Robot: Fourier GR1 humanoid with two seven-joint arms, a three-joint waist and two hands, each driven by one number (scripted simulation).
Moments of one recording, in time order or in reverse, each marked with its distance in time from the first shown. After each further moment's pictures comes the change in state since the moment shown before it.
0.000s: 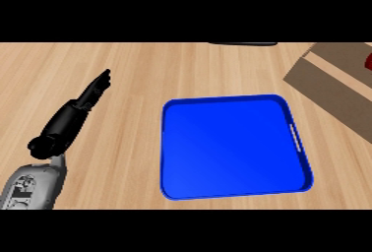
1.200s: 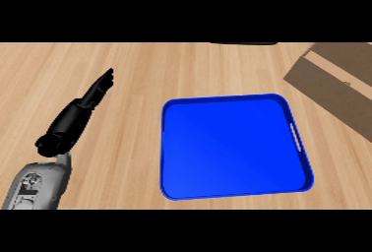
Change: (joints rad) left arm -0.013 -0.021 -0.001 0.025 -0.019 0.015 -0.014; right arm -0.103 -0.107 -0.437 0.378 -0.413 0.197 -0.285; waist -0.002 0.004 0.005
